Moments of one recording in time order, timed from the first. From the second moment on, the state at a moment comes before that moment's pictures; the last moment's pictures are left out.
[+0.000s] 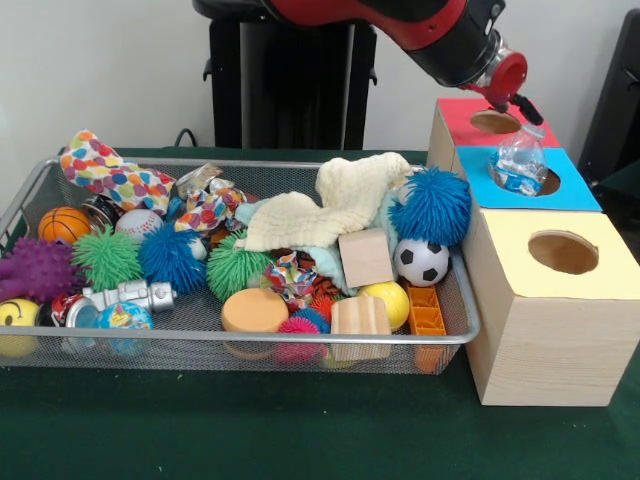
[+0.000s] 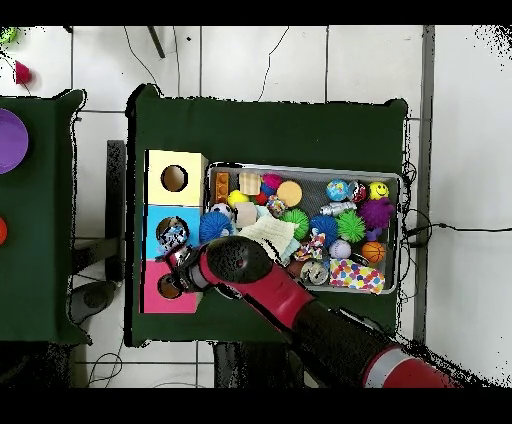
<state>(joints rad) -0.57 -0.62 0.57 2.25 0.58 0.49 2.07</state>
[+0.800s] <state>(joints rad) -0.46 -0.71 0.42 2.22 0.57 0.49 2.07</state>
